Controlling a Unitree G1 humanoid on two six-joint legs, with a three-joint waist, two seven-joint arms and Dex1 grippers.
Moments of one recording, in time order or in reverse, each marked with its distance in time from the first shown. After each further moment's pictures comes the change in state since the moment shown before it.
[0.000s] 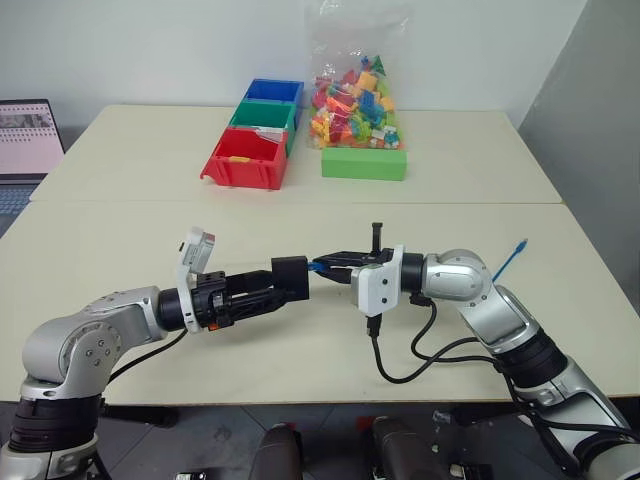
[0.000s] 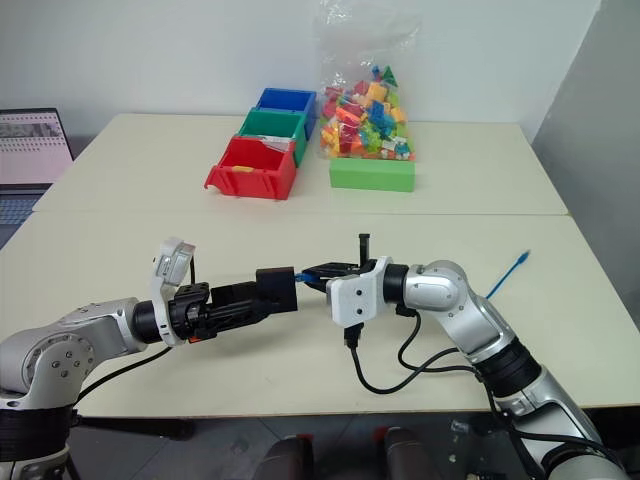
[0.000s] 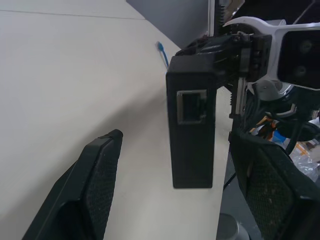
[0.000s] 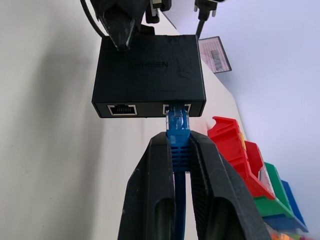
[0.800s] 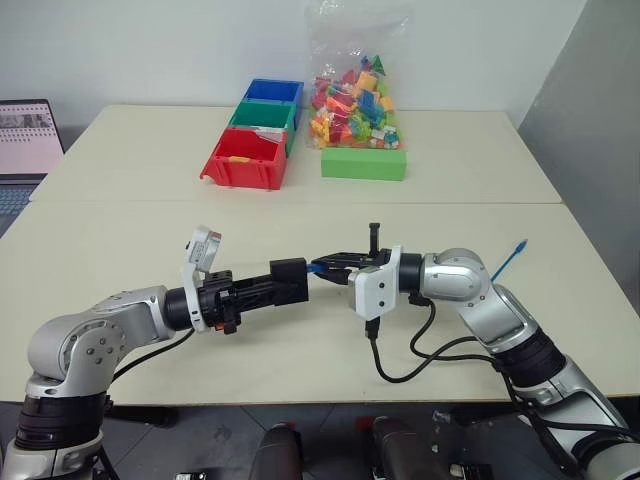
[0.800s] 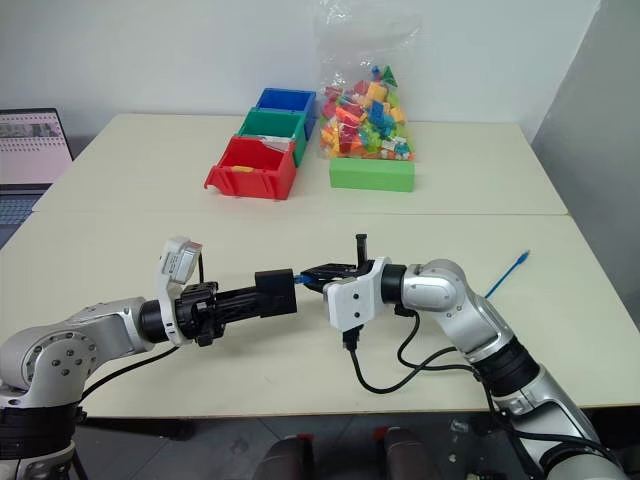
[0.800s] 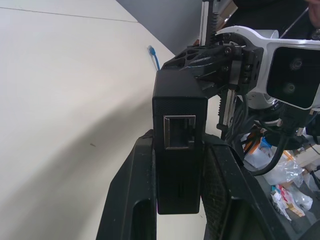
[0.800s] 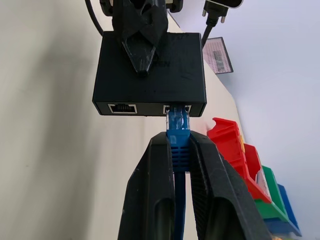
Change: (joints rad) left arm -0.016 -0.013 -0.005 -0.007 -0.062 0.042 0.044; right arm -0.005 0.002 0.001 -0.002 -0.047 -0.027 0.016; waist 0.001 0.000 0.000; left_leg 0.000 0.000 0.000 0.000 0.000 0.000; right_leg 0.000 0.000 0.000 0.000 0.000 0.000
